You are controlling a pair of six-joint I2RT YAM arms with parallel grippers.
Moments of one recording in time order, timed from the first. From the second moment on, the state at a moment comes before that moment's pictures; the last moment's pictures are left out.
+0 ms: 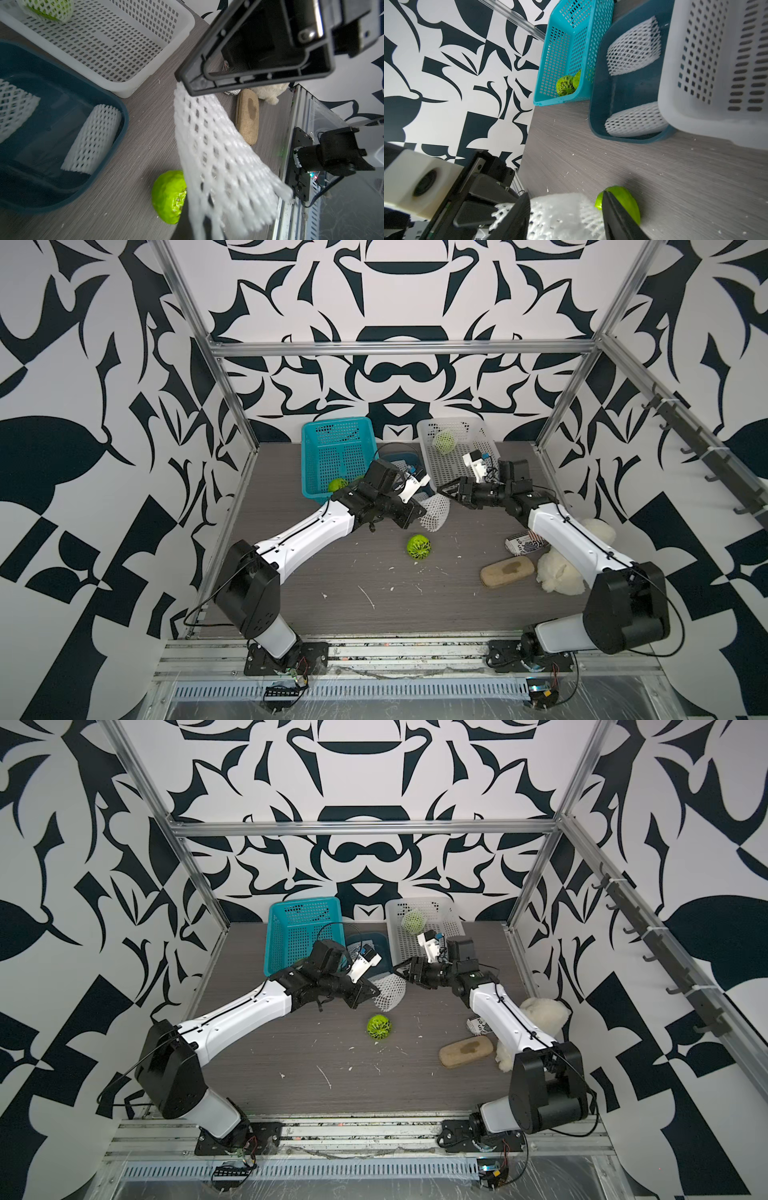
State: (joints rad) left arm -0.72 1.60 1.30 -0.39 0.47 -0.04; right arm 0.20 1.42 1.05 -0.24 -0.84 0.56
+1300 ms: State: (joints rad) left arm -0.62 1.46 0.97 -0.31 0.14 -0.39; right arm 0.39 1.36 1.03 -0.35 -0.33 0.51
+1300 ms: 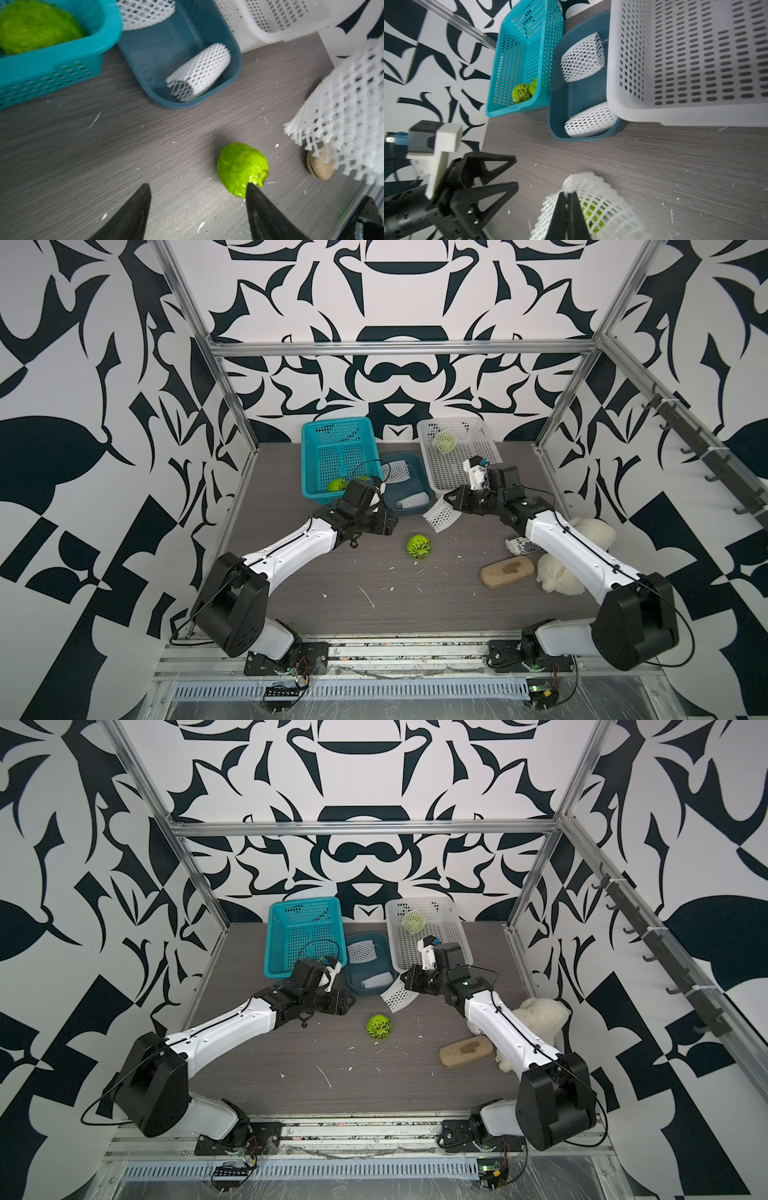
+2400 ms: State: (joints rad) left arm -0.60 1.43 0.87 -0.21 0.11 -0.52; right arm 0.81 1.48 1.05 -0.36 0.34 0.17
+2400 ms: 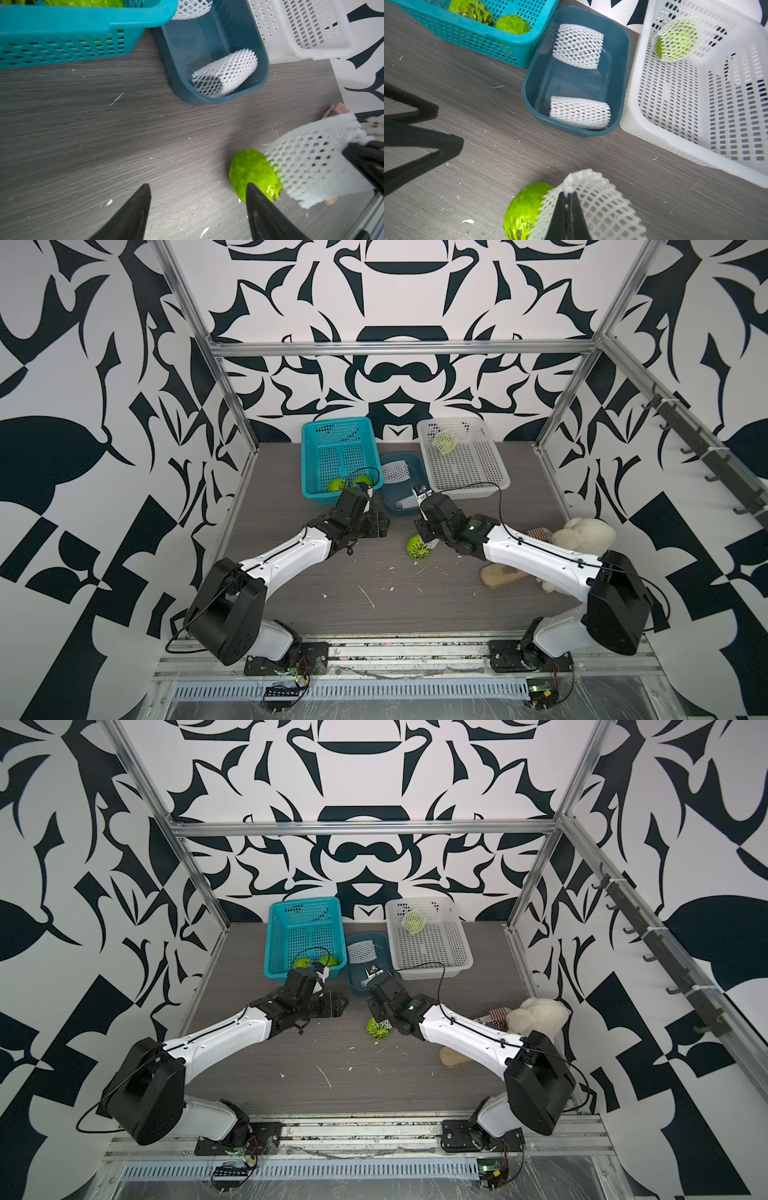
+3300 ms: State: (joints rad) left arm -0.60 1.43 0.87 -0.21 0.11 -0.51; right arm 0.75 1.39 0.86 -0.14 0.19 0.64
